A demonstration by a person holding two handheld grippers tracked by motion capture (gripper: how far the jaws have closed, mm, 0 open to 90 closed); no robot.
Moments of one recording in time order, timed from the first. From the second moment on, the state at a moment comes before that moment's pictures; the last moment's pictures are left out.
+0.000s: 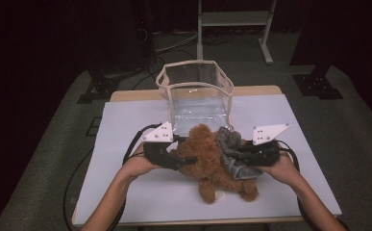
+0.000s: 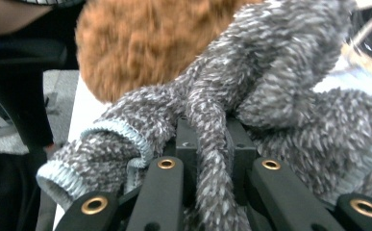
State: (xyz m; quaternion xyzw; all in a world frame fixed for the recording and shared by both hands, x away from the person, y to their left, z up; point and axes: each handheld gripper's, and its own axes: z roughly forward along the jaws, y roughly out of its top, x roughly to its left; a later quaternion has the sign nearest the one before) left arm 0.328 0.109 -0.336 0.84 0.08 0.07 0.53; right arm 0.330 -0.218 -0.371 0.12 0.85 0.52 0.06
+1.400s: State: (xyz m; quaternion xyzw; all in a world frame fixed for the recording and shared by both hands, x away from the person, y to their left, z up) left arm 0.321 -0.011 -0.301 0.87 -0.03 0.10 0.48; right arm 0.332 -0.240 -0.261 0.11 0.89 0.43 0.07
